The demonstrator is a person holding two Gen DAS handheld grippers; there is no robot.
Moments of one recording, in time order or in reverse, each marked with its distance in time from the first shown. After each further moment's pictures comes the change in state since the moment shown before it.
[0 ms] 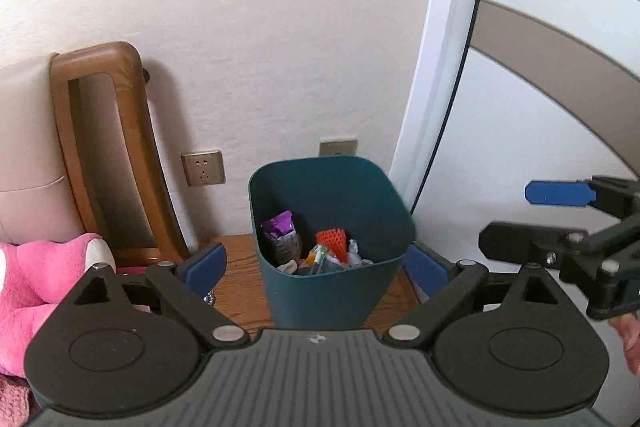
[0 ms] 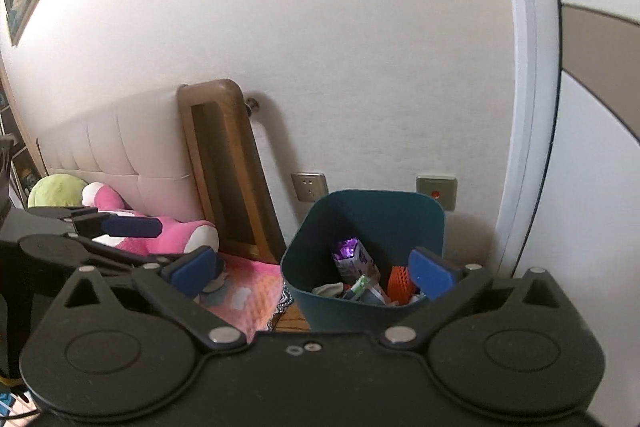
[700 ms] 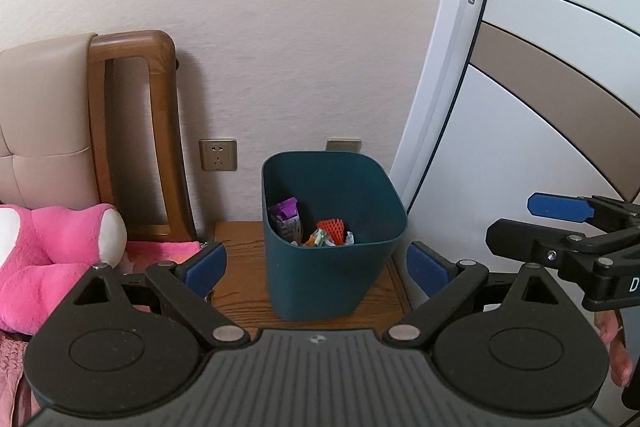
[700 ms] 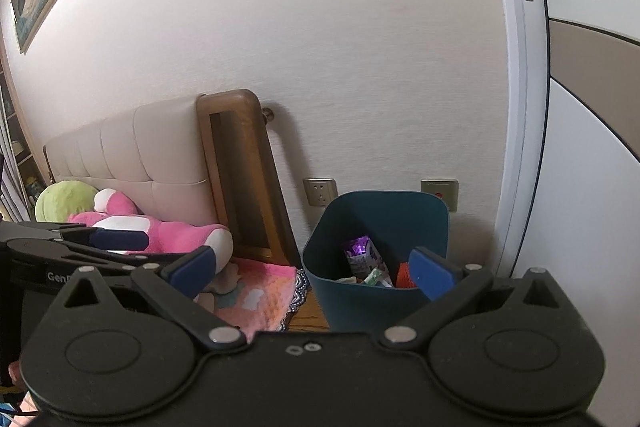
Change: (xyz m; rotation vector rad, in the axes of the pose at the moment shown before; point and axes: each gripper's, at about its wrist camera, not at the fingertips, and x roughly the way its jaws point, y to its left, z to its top) left arm -0.051 0.011 -0.025 -0.082 -0.016 0.003; right arm -0.035 0.020 -0.014 0.002 -0.038 0.011
